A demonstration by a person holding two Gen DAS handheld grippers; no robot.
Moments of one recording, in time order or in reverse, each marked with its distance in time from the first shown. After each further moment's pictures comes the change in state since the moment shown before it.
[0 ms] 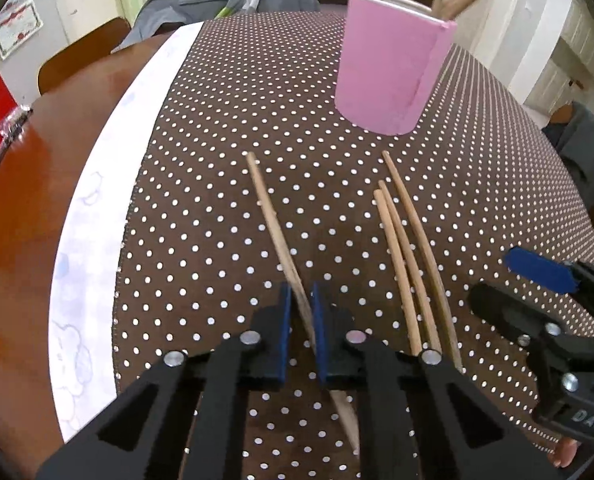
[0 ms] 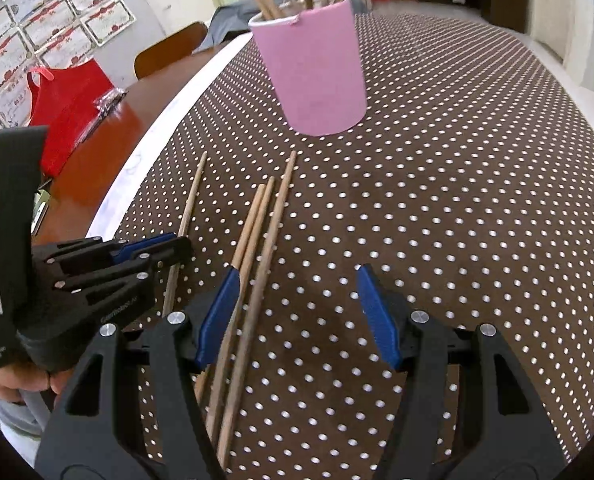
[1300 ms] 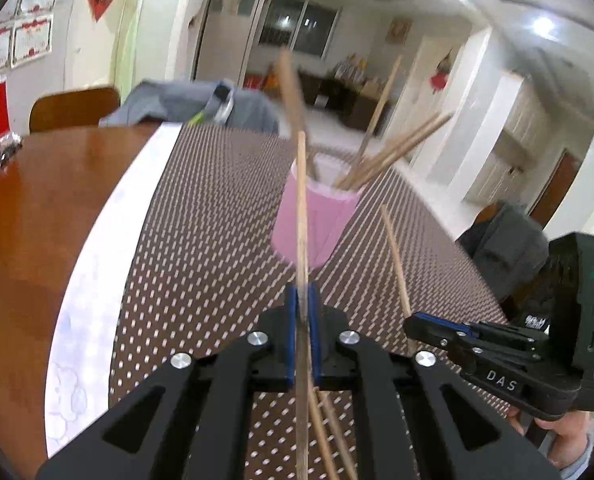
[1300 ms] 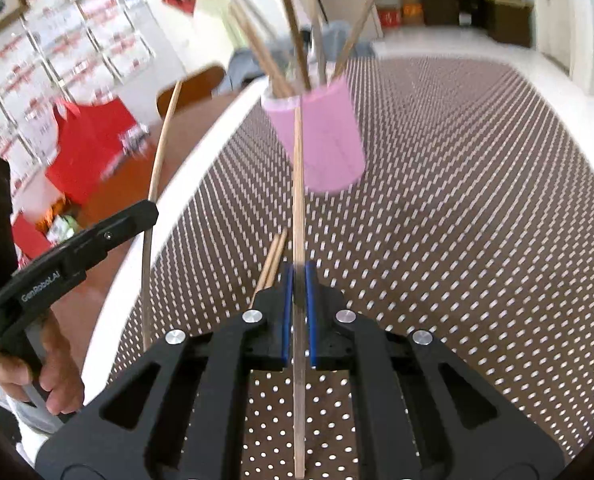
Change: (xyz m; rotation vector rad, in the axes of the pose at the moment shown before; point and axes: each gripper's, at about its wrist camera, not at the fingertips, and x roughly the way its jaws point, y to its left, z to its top) left arm -0.101 -0.008 0.004 -0.059 -0.426 -0.243; right arm -0.060 -0.017 0.008 0.009 -0.190 0.089
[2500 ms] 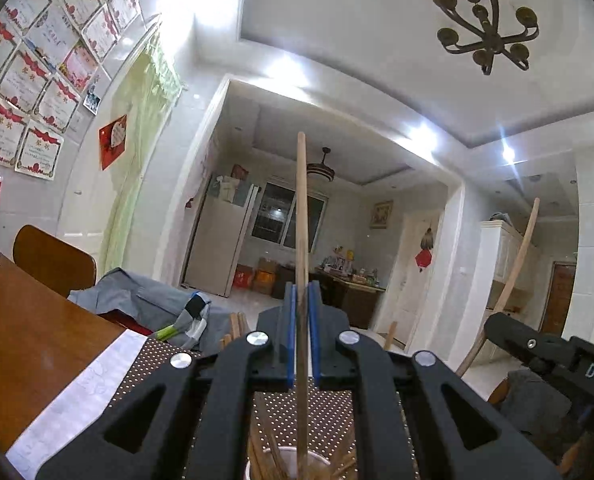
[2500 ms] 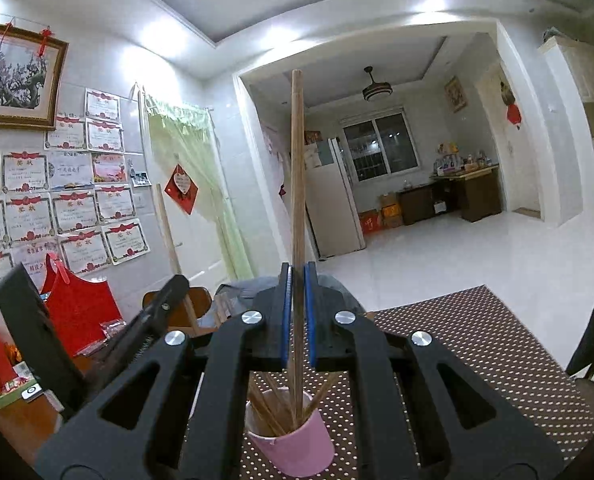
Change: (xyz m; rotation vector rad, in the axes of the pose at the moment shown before) left arm 0.046 -0.032 0.109 0.000 -0.744 -0.018; right arm -0.047 -0.009 0.108 -0.051 -0.771 -0.057
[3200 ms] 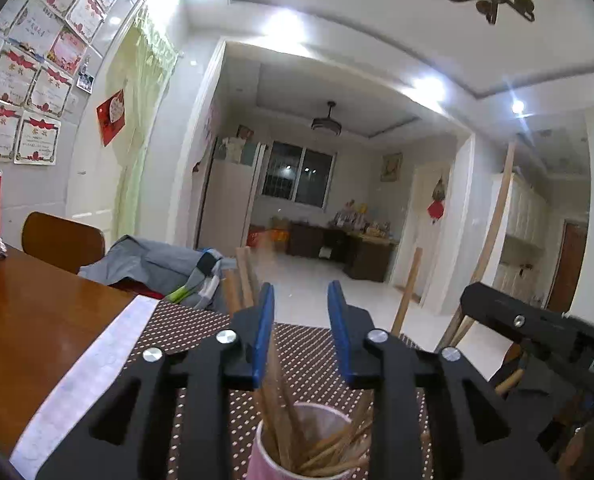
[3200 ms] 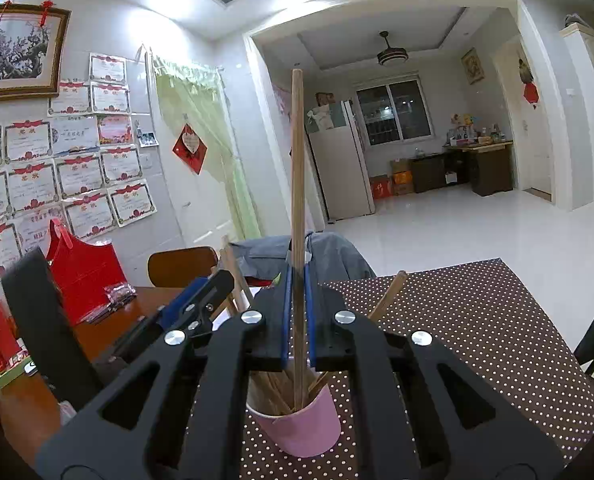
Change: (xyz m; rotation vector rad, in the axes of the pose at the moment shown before) left arm 0.006 -0.007 -0.017 0.072 0.186 0.059; right arm 0.025 0.014 -0.012 -0.041 0.155 0.030
